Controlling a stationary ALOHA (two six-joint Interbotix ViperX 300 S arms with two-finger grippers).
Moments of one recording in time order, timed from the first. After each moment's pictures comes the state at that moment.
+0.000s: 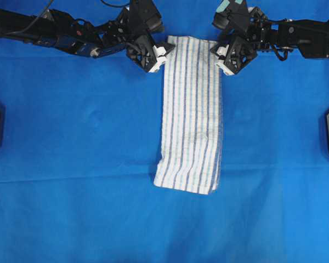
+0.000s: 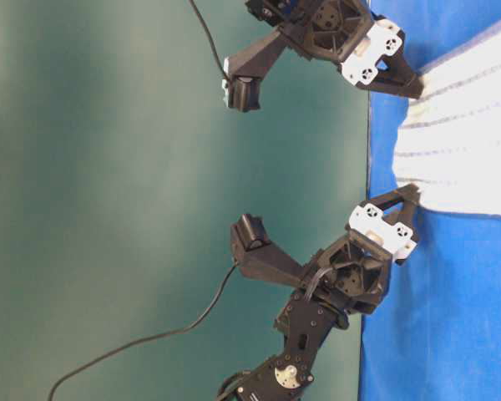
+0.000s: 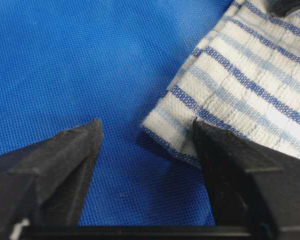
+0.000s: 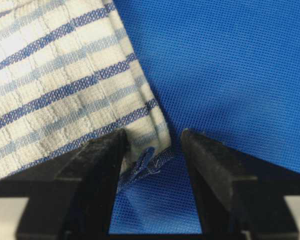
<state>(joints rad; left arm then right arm) 0.46 0.44 0.48 -0.03 -0.38 -0.01 -0.59 0.14 0.76 -0.60 -0.02 0.55</state>
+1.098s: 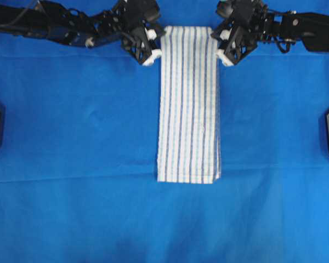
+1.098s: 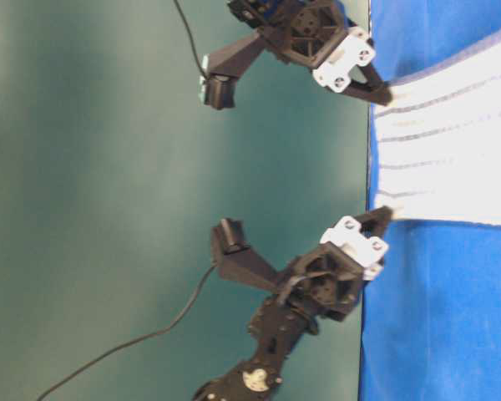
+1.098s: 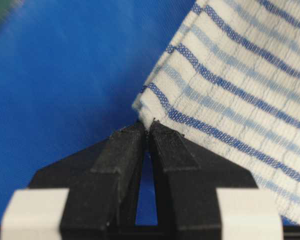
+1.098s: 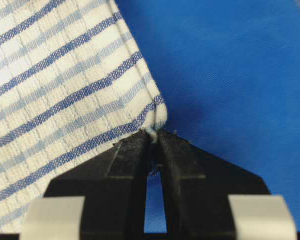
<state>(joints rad) 0.50 0.37 0.48 -0.03 -0.30 0.09 -0.63 0.10 0.73 -0.60 -0.04 0.54</state>
